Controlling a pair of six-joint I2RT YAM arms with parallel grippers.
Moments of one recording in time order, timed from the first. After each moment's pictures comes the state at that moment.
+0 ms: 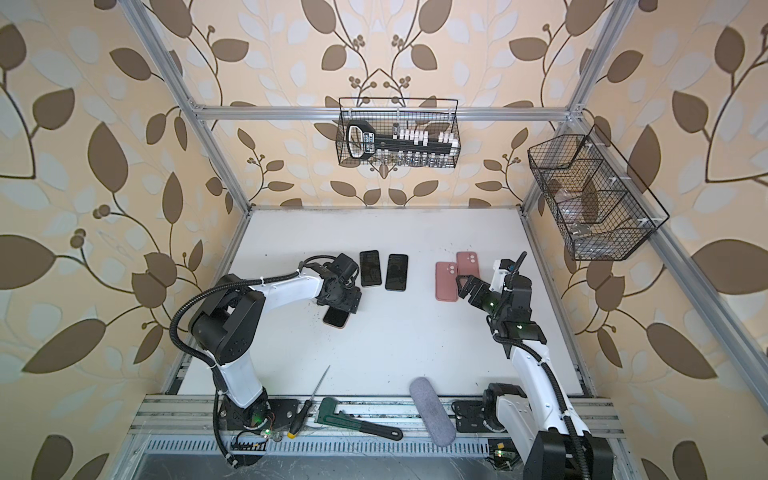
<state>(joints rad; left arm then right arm) -0.56 1.81 1.10 -0.59 -0.08 -0.34 -0.12 0.90 0.48 -0.13 -0.35 0.49</state>
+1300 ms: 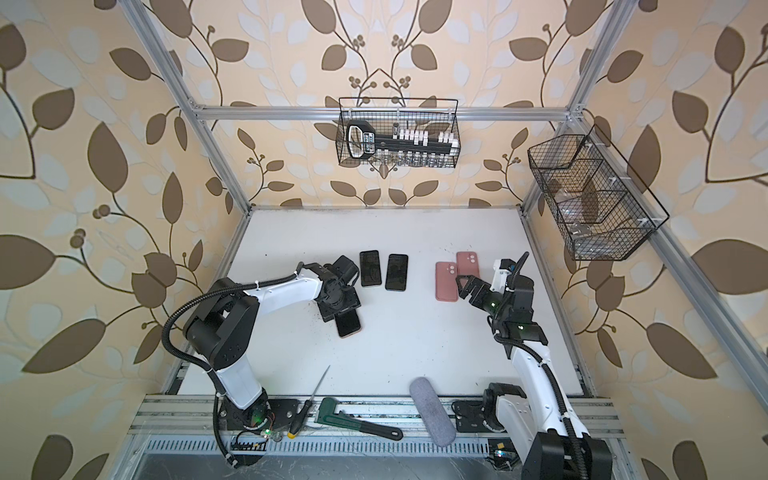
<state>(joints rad) -0.60 1.76 1.09 -0.68 0.00 -1.09 -0.14 0.89 0.48 -0.13 -0.40 0.48</state>
